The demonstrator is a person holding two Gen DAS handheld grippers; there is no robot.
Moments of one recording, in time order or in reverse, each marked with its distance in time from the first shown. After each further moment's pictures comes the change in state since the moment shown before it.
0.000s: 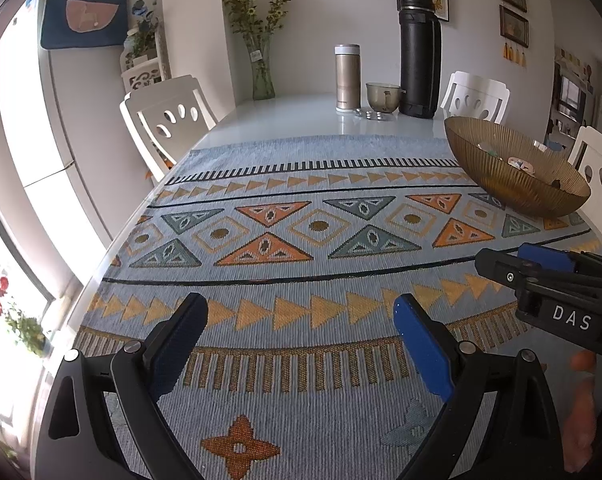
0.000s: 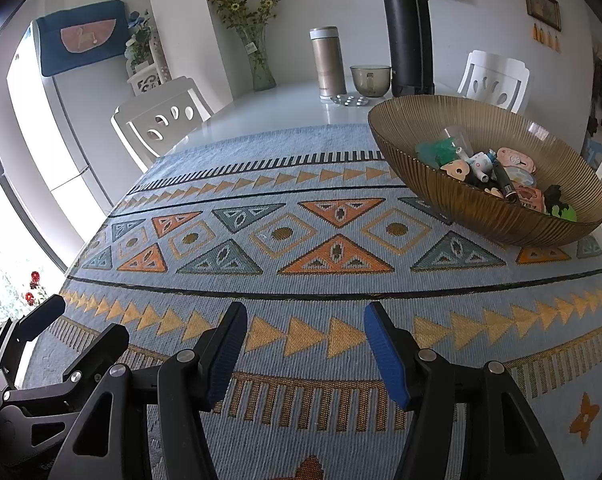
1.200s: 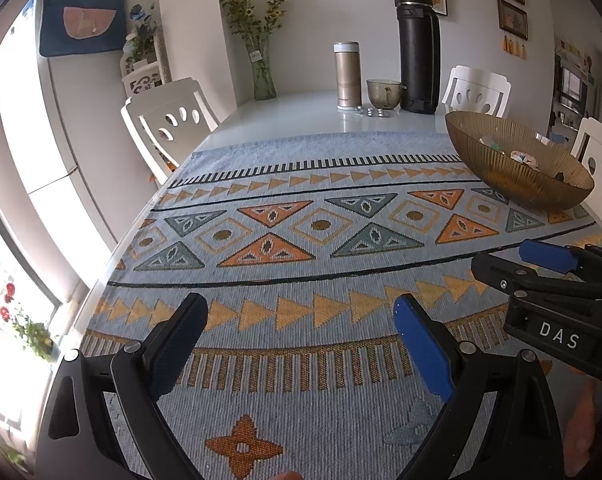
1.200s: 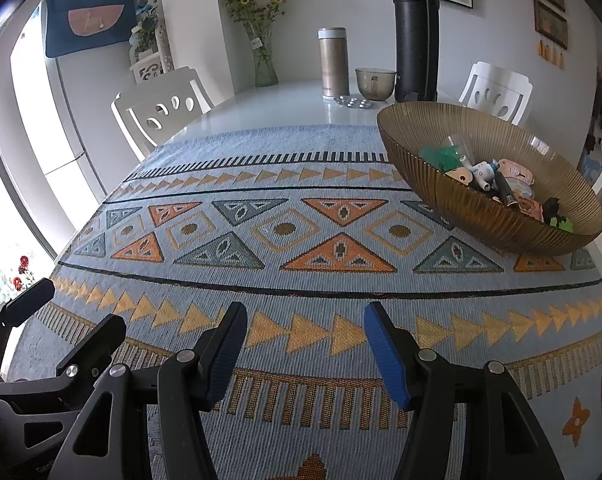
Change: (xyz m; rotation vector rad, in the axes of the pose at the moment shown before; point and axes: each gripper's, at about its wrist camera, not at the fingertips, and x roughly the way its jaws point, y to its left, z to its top) left arm -0.001 -0.004 0.001 0.025 0.005 0.023; right arm 0.003 0.006 -0.001 -0.058 0.006 -0.034
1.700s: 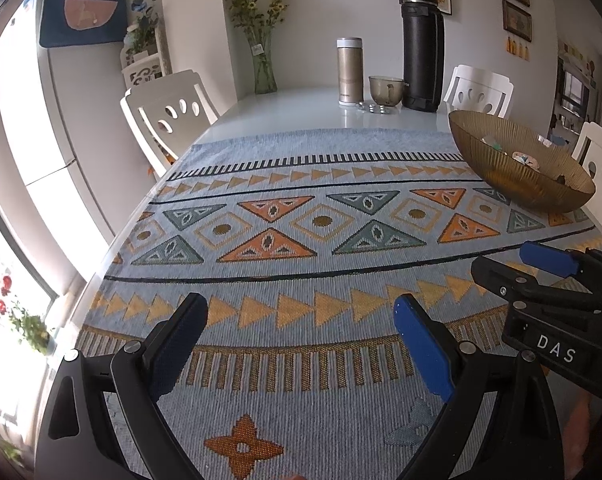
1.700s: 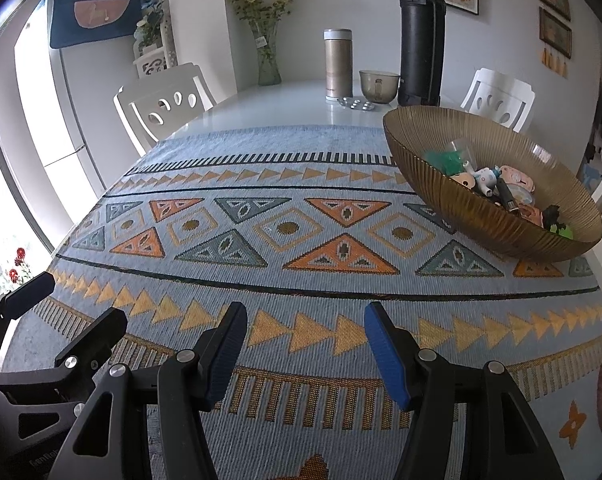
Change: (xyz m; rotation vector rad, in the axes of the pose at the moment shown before) left arm 0.004 0.005 0.002 -0.023 0.025 -0.014; right arm 0.001 0.005 -0.001 -0.029 -0.001 -0.015
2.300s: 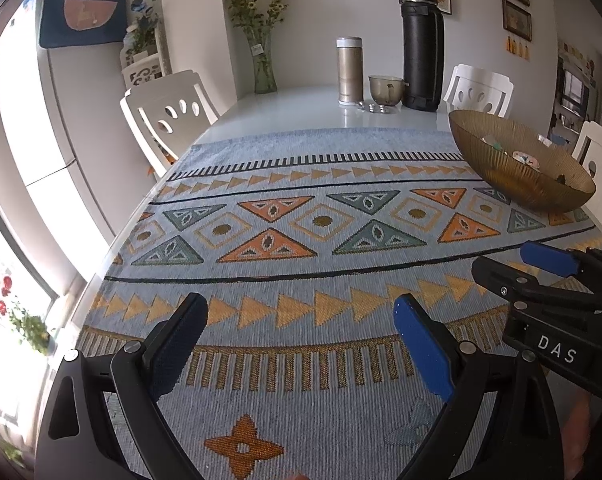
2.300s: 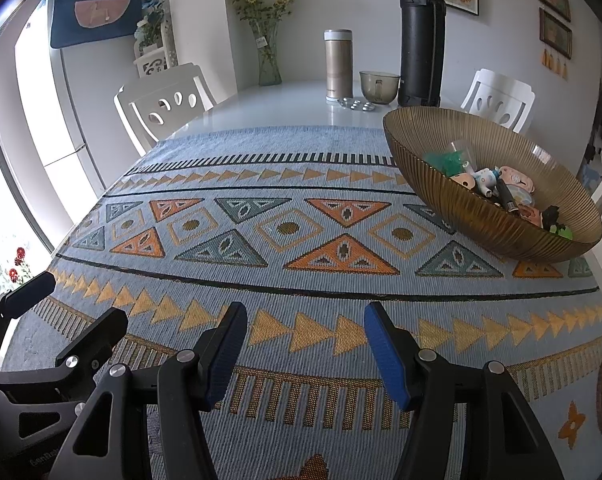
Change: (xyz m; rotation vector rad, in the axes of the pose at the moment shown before) left arm -0.002 -0.001 0.000 0.000 -0.011 0.010; right arm -0.001 0.000 0.000 -0.001 -0.002 0.000
